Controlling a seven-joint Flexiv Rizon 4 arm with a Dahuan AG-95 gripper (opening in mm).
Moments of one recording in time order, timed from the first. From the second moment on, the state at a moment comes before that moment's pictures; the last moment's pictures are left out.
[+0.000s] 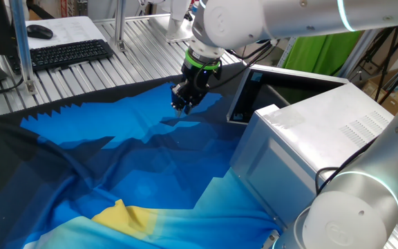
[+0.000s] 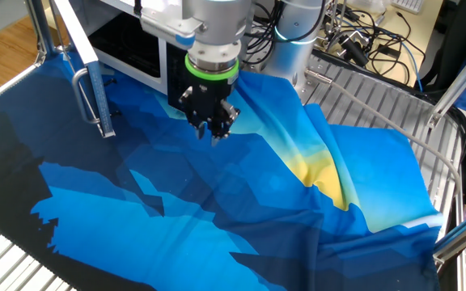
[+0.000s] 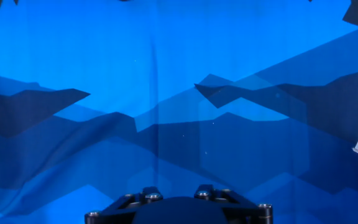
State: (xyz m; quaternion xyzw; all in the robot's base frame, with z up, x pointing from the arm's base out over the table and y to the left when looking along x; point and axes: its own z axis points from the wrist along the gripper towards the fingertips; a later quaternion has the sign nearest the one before) arm 0.494 0.004 0.164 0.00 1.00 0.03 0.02
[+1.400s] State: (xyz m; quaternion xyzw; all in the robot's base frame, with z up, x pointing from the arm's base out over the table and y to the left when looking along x) arm 0.535 -0.090 0.172 -0.04 1.00 0.01 0.03
